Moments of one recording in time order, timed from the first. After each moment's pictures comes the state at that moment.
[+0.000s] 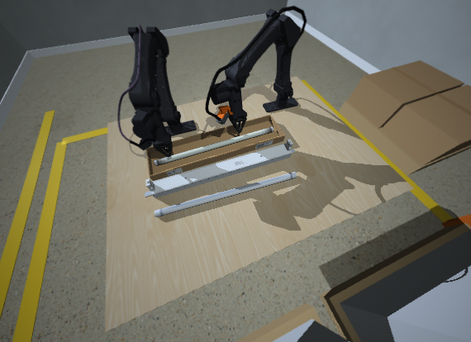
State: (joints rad) left arm -1.25 1.81 1.26 -0.89 -0.35 0.29; right arm -0.30 1.07 0.64 -0.91 -0.06 1.25
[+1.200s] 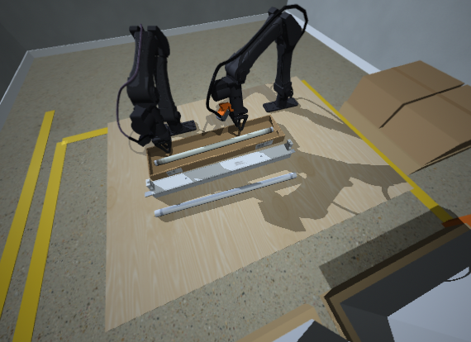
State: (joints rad) left arm -1.26 1.78 1.27 -0.95 -0.36 0.27; right arm -0.31 1.04 0.68 -1.01 -0.06 1.24
